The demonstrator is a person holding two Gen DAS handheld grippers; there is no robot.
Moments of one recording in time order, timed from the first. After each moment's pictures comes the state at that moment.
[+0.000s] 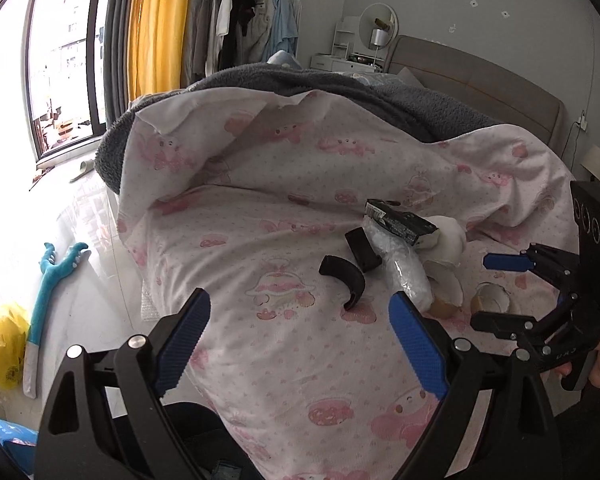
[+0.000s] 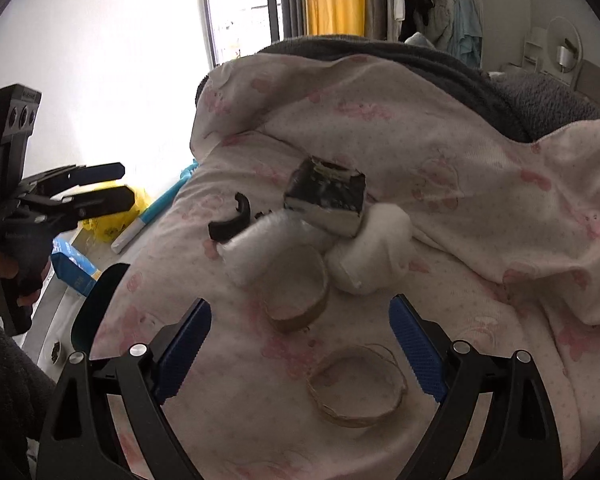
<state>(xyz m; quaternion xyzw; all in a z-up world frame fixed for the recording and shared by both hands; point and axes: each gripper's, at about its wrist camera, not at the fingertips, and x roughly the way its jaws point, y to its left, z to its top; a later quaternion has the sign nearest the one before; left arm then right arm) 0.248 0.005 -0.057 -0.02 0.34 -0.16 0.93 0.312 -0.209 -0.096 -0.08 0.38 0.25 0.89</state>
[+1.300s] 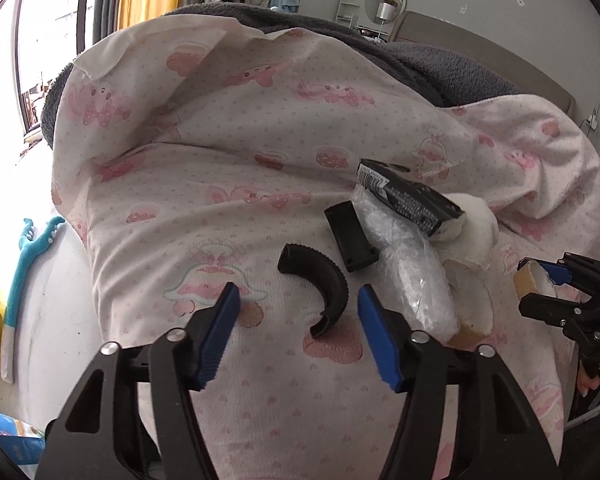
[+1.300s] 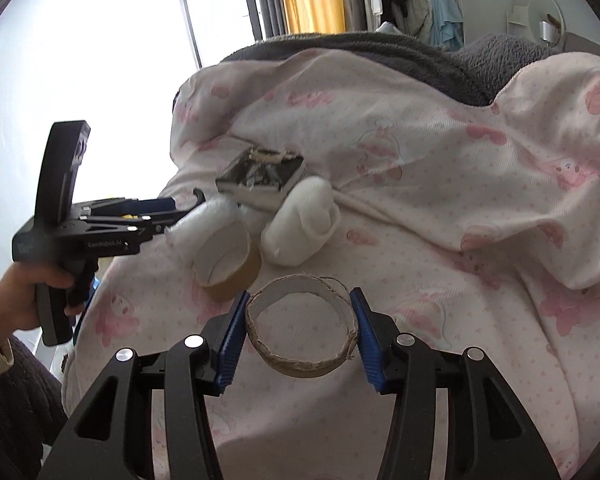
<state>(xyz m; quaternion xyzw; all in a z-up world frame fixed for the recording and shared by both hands) 0.298 -0.045 -0.106 -0.04 0.39 -0.17 0.91 0.308 -0.268 -0.103 -0.03 0.37 0.24 0.90</state>
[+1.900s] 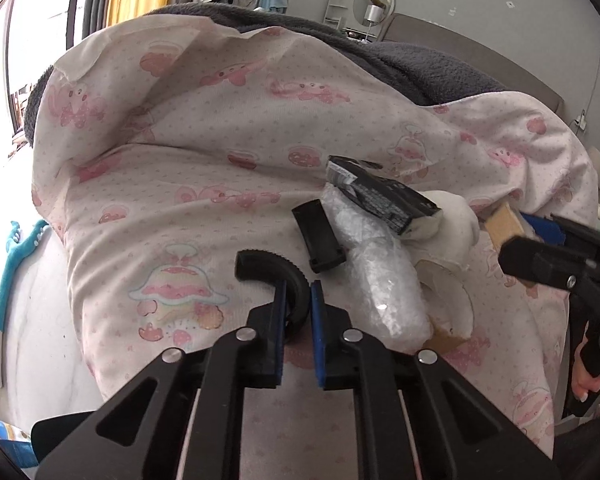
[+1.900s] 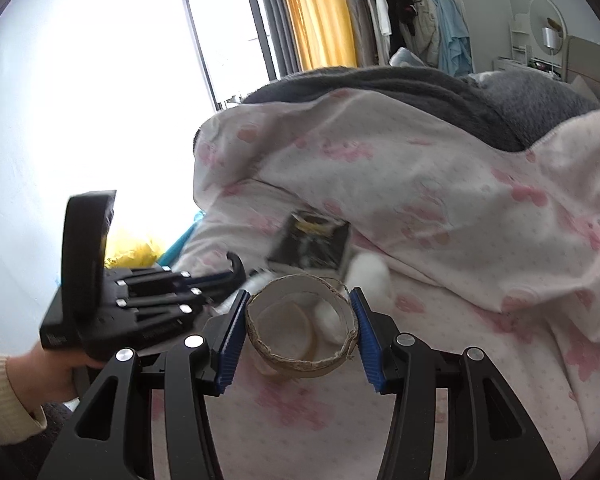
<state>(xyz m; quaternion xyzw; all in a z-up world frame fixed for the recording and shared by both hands) 0.294 -0.059 -0.107 -0.04 0.38 -0.19 0.90 0.331 -0.228 -0.071 0.00 0.33 0.27 0.90</state>
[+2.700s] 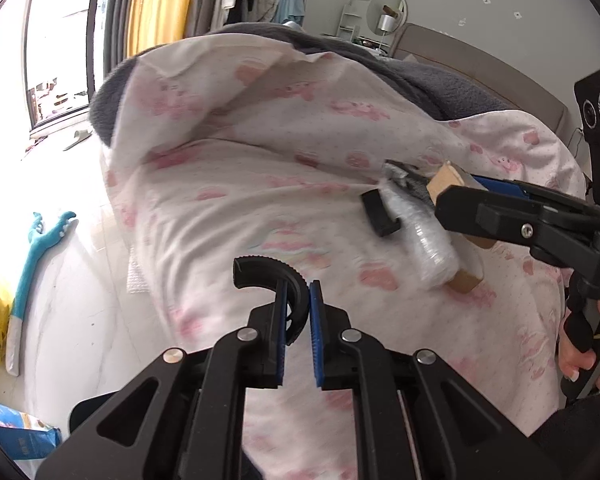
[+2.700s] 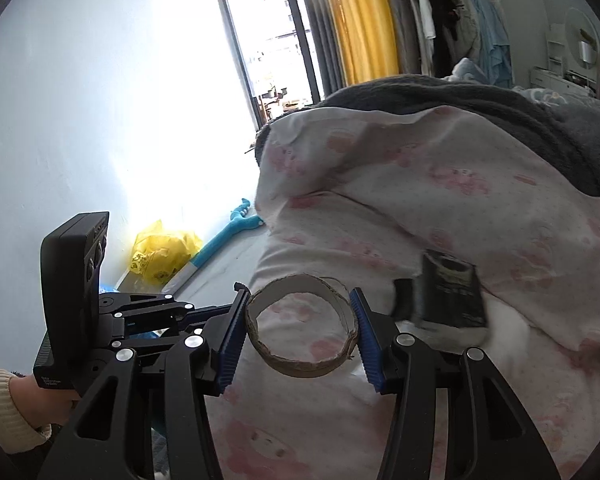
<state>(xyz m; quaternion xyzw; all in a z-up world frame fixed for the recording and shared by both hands) 0.253 0.023 -0.093 -0.05 0.38 -0.17 0.91 0.328 -0.127 -0.057 -0.01 0.33 0.32 0.89</state>
